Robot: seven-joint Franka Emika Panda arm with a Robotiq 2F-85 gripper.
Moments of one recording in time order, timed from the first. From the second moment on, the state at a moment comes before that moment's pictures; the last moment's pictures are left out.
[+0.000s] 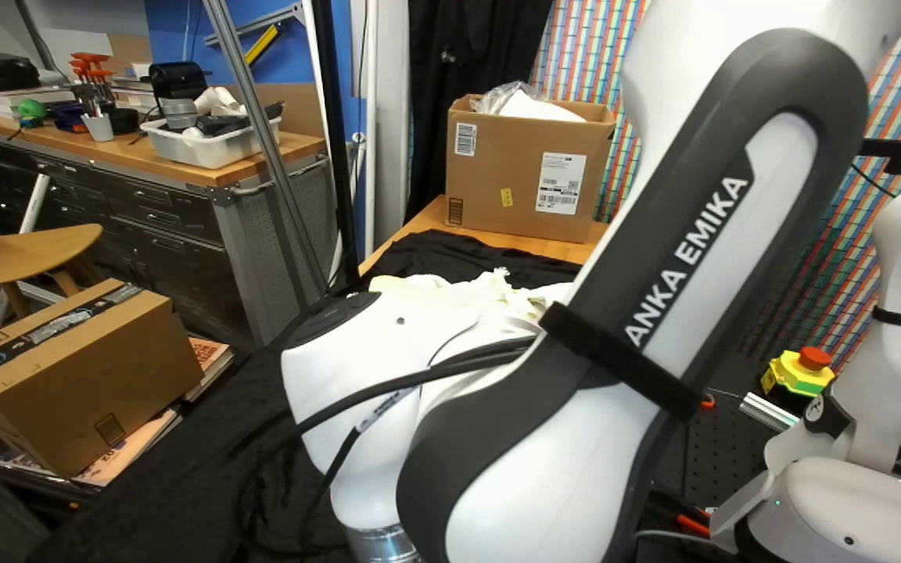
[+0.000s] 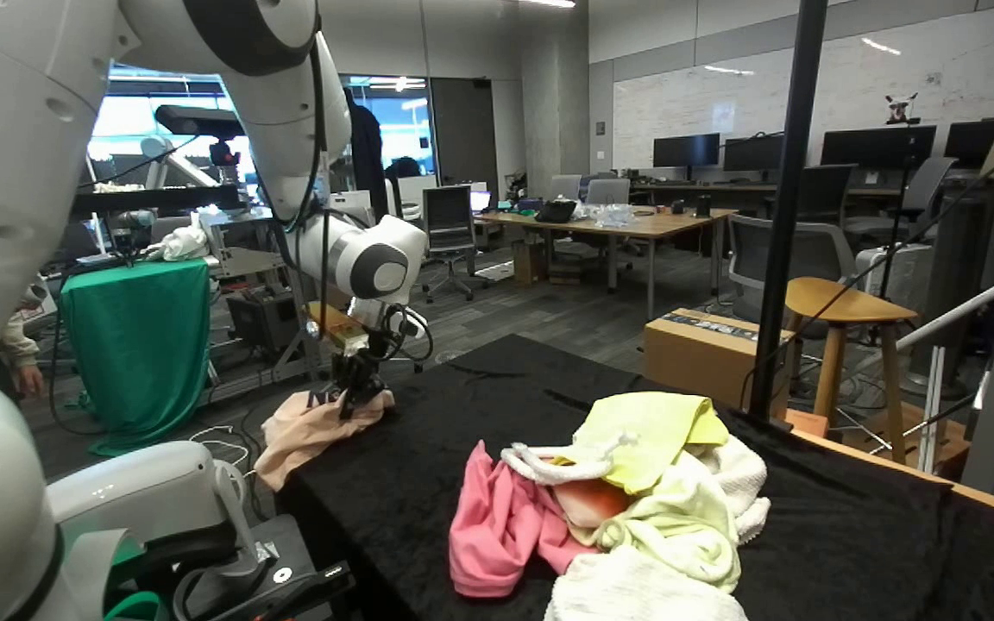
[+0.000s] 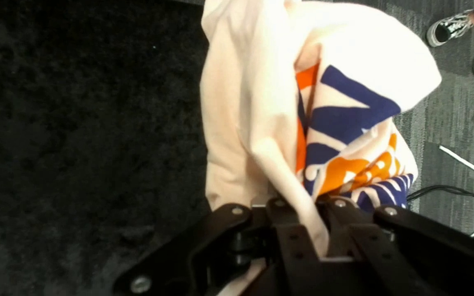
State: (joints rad) arm 0.46 0.49 0.35 -2.08 0.29 2.31 0.27
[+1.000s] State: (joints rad) arm 0.09 0.21 0.23 -2.06 0.42 1.94 -0.15
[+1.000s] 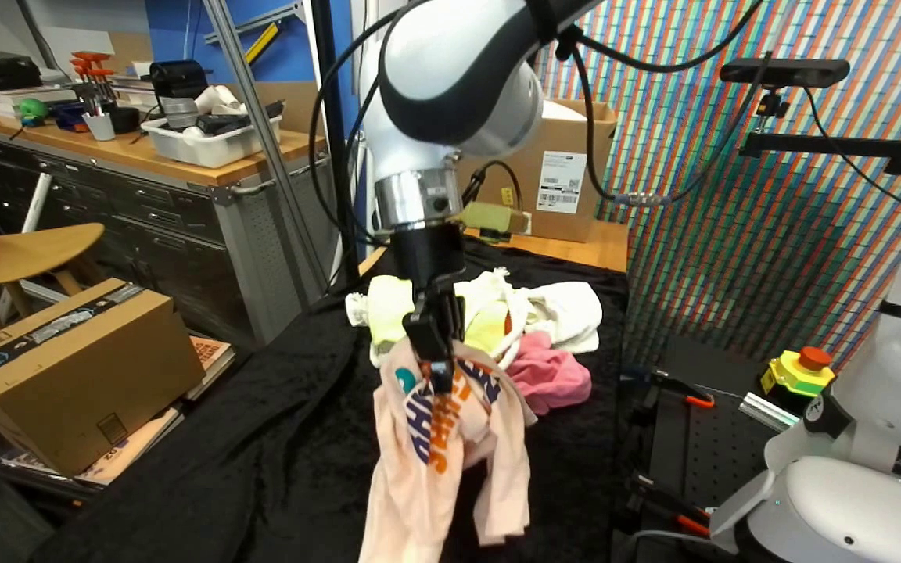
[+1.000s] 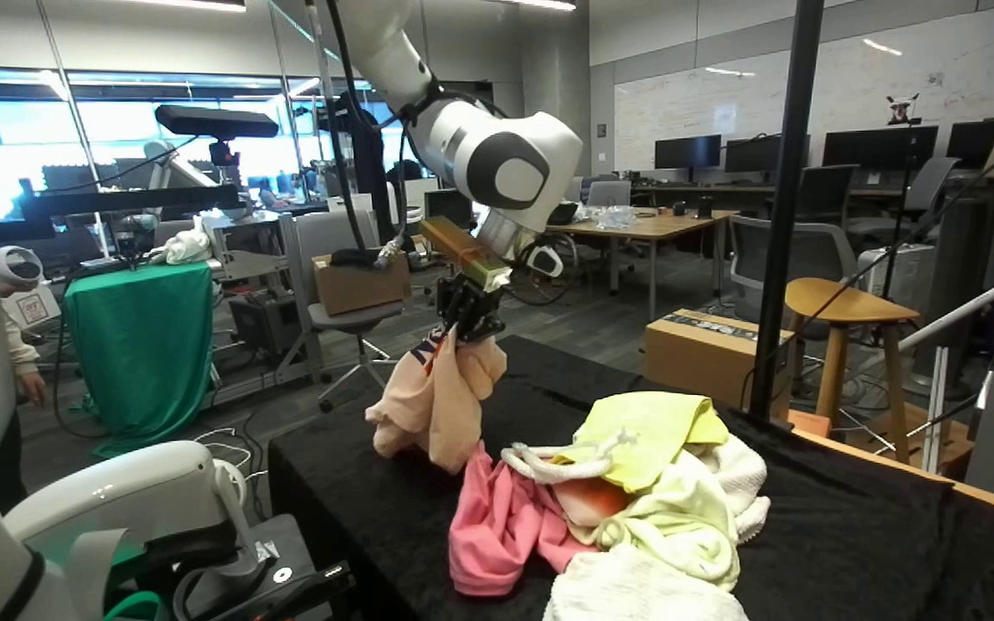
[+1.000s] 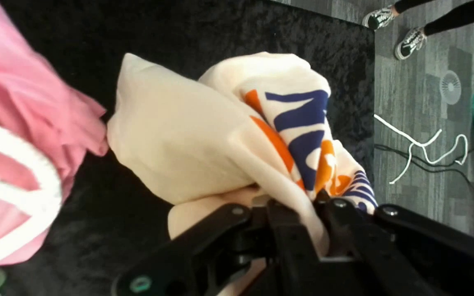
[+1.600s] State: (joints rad) arm 0.00 0.13 0.07 -2.01 0.42 1.93 -0.19
